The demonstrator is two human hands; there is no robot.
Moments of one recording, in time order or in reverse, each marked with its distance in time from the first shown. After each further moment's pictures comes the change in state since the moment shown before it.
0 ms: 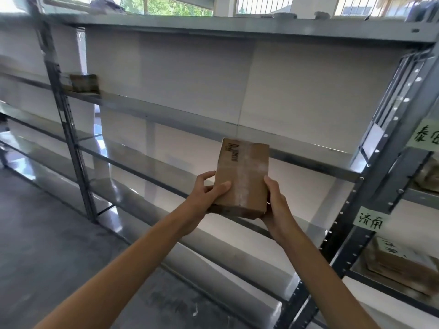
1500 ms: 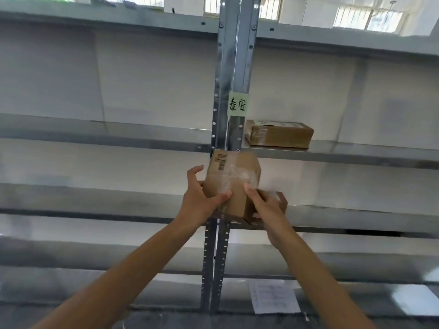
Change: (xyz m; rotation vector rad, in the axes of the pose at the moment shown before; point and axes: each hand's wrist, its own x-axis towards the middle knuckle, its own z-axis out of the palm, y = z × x) left_hand -0.035 -0.024 0.319 0.265 -0.196 0.257; right_hand -0.149 -0.028 -0.287 -0.177 0.487 -0.006
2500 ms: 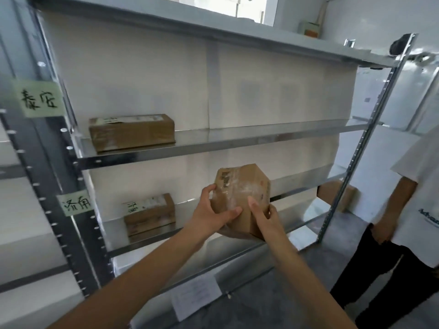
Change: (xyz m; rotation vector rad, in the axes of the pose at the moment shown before) left_hand 0.026 0.036 0.349 -0.191 -0.649 -0.114; right_hand -0.011 0.045 -0.313 0.006 0.592 0.057
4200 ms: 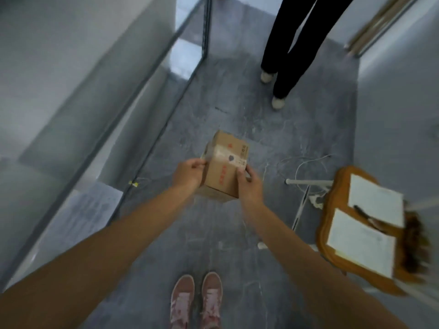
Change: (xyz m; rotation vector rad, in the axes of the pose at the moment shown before) left_hand 0.208 -0.522 0.357 0.338 -0.524 -0.498; right_hand 0.171 0.558 -0.188 0.039 0.858 0.575
